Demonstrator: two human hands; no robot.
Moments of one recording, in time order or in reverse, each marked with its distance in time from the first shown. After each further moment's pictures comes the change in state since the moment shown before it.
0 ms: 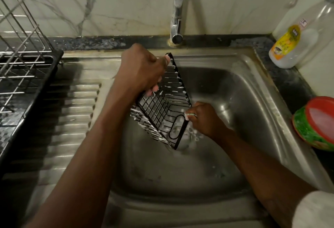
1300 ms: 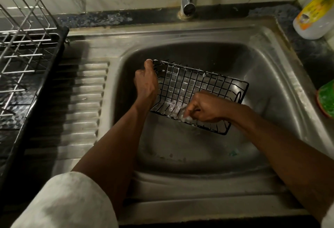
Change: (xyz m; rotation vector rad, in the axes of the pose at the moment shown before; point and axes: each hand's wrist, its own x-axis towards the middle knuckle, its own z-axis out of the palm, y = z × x) left_hand -0.002 -0.106 0.076 -0.474 0.322 -0.477; right_hand -0.002 -0.047 -0.019 0.174 -0.555 -0.180
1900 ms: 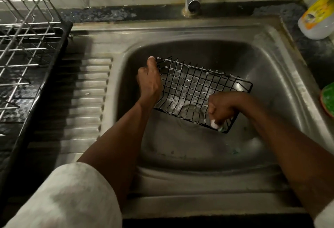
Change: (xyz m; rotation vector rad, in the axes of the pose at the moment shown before) left_hand 0.002 -0.005 0.002 -0.033 0.064 -0.003; right_hand -0.009 0.009 -0.023 -0.209 -0.458 0.553
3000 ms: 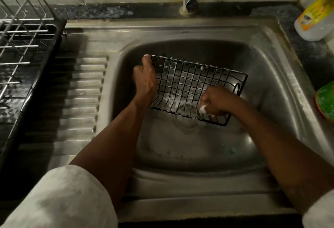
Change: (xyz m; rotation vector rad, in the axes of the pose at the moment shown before) left_hand 0.004 0.003 0.003 -0.121 -0.024 -0.037; right_hand 0.006 -0.003 0.005 0.167 0.343 0.037
